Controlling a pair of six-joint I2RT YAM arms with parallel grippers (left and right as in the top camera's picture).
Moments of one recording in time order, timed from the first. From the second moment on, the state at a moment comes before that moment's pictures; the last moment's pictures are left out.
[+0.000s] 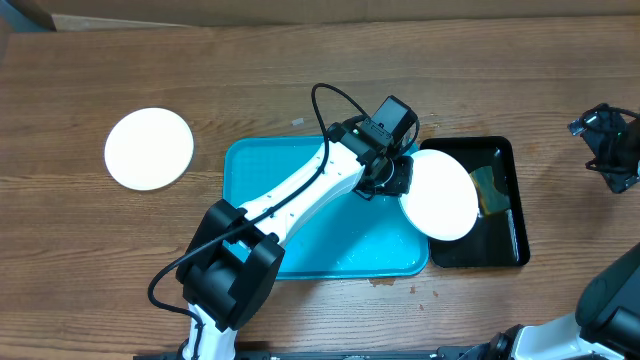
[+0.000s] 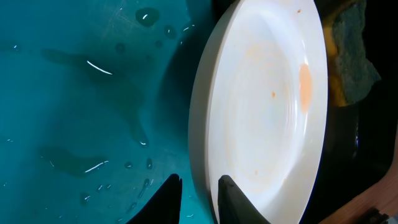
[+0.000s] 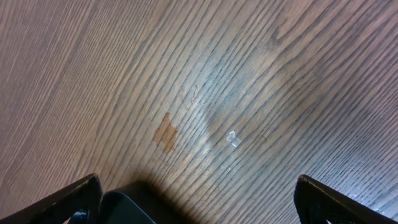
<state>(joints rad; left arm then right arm) -0.72 2.02 1.60 -0.78 0.26 -0.56 -0.50 1.72 1.37 -0.79 -0.09 0.51</state>
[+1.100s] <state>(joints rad) -0.70 2.02 1.60 -0.81 0.26 -0.56 -0.50 1.72 1.37 -0.79 -0.09 0.51</state>
